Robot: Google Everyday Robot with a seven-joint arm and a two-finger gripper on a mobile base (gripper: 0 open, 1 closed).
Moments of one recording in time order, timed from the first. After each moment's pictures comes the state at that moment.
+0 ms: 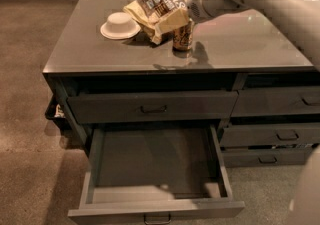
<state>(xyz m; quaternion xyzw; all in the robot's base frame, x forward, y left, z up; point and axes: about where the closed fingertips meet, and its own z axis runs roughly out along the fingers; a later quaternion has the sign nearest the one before) 0.759 -0.074 0.929 -0.33 0.82 0.11 0.45</state>
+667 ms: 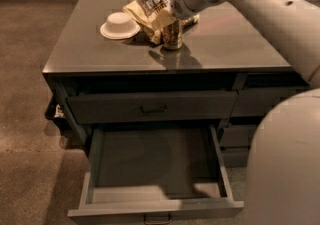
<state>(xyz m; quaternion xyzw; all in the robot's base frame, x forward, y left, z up) 0.785 -0.033 0.913 -0.36 0.83 0.09 0.41</state>
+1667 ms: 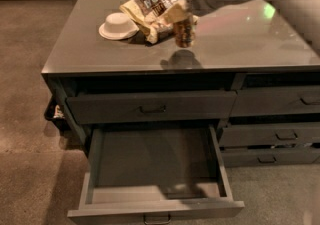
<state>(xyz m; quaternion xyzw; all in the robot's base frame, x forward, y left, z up) 0.741 -0.051 0.953 -0.39 0.79 0.11 0.45</state>
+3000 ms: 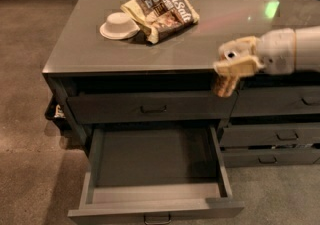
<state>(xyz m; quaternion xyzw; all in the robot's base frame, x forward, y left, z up) 0.577 -0.168 0.910 -0.47 0.69 0.27 0.48</state>
